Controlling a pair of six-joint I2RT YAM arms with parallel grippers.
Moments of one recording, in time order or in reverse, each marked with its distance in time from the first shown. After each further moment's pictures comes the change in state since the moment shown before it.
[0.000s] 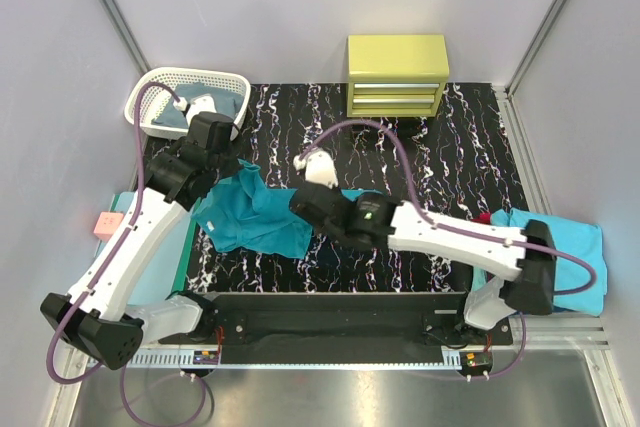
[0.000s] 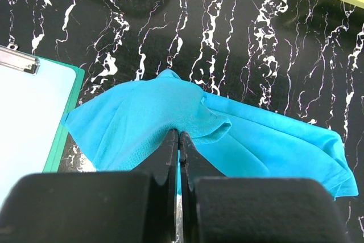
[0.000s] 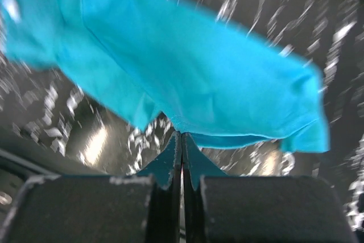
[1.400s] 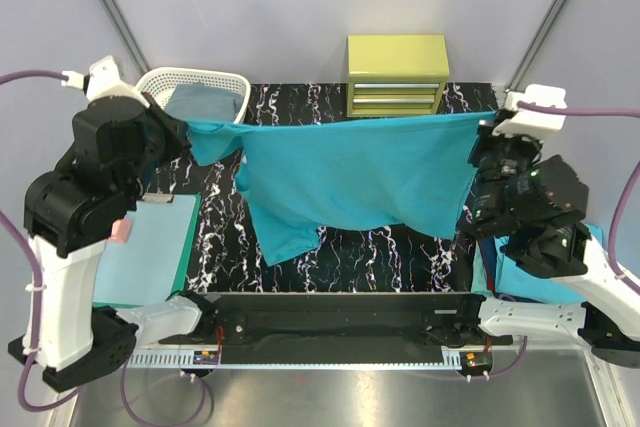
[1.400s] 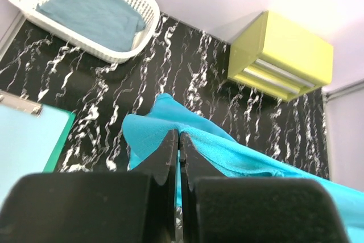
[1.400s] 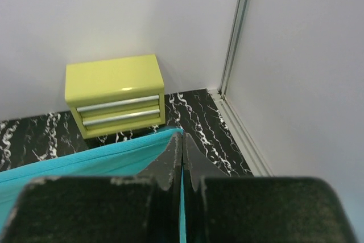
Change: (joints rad) left arm -0.058 -0.002 0.707 -0.355 -0.081 -0.057; right arm -0.087 -0.626 0.053 0.631 0.828 -0.988
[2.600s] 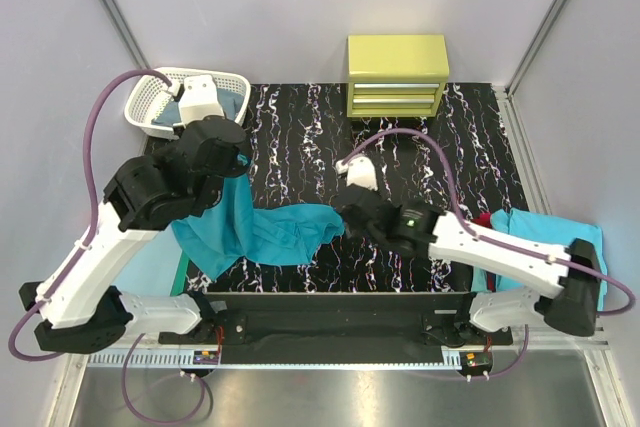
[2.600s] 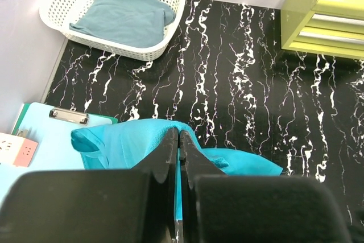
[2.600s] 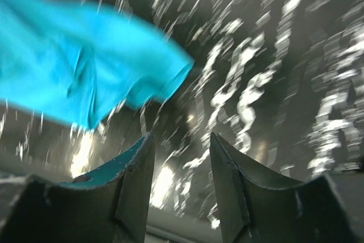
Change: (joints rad) left arm -0.401 0.034 -0.239 0.036 -0.425 0.065; right arm -0.016 0.341 -0.310 -0.588 -0.791 0.916
